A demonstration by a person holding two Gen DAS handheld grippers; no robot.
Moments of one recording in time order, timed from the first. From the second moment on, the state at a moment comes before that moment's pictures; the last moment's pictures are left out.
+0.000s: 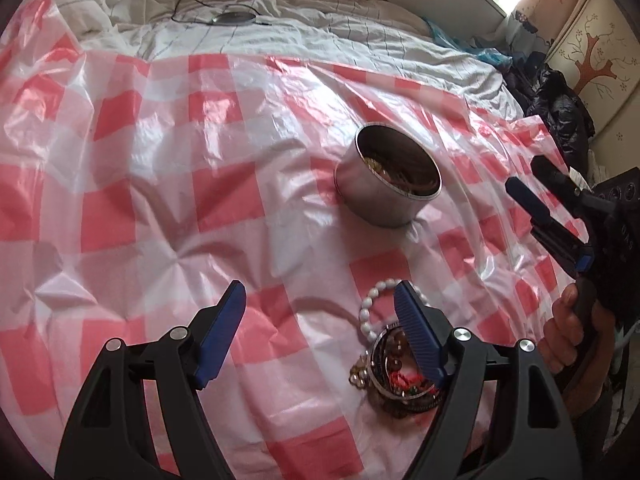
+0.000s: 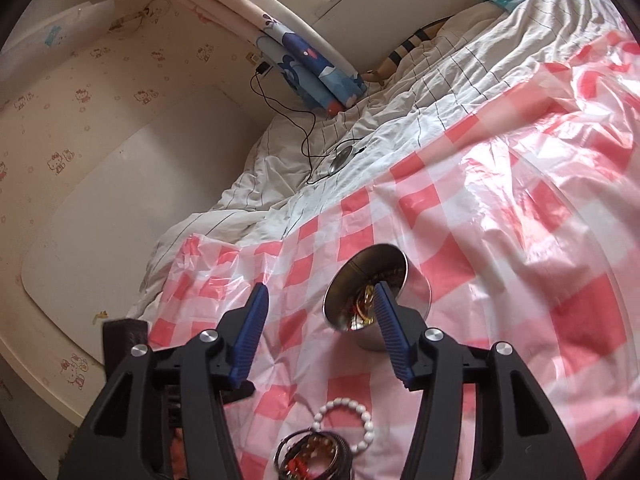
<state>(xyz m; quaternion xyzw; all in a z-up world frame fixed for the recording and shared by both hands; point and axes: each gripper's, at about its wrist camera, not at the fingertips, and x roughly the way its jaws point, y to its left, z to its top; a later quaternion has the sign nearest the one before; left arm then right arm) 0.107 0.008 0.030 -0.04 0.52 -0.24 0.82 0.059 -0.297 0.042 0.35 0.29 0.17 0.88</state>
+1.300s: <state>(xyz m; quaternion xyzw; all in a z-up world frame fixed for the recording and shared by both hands) 0.084 -0.019 0.011 -0.07 0.55 -0.33 0.77 0.030 -0.272 0.011 0.41 0.33 0.20 0.83</state>
